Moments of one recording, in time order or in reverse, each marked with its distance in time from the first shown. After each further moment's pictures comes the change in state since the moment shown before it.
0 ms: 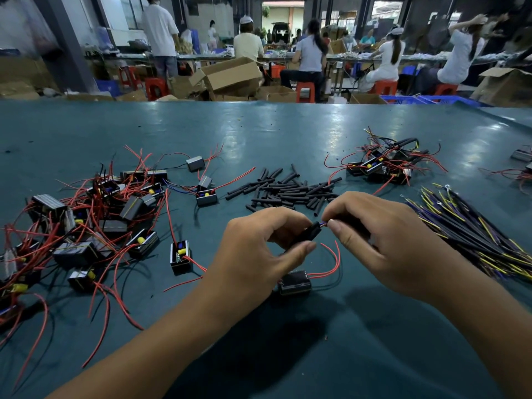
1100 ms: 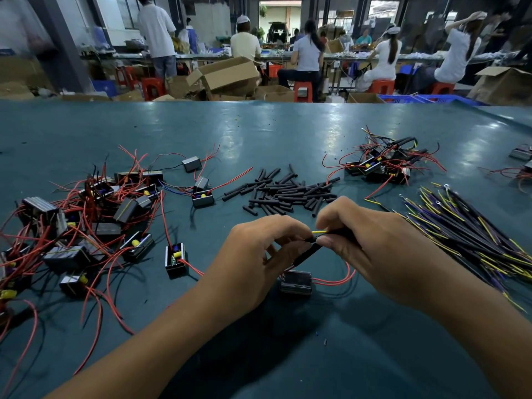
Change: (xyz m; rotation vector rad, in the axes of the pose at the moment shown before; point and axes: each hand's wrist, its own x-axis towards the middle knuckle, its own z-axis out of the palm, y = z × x) left_hand 0.001 -0.016 0.002 0.092 -0.103 0.112; right_hand -0.003 -0.008 0.002 -0.012 -0.063 0.021
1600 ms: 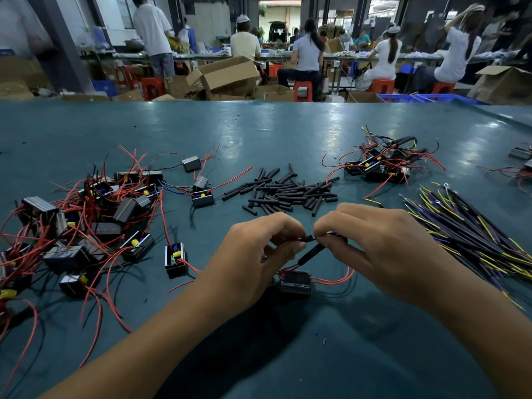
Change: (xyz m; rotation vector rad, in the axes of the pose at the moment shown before) left_hand -0.001 -0.001 -0.002 -0.062 -0.038 -0.110; right_hand 0.000 0.007 -0.003 -0.131 0.019 -0.125
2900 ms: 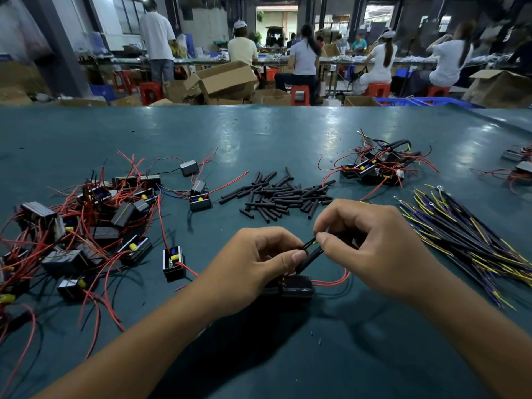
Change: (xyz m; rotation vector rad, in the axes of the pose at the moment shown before) left_hand 0.003 -0.001 0.001 -0.374 -0.195 -0.286; right_hand 0.000 -0.005 0.009 0.495 0.127 0.292
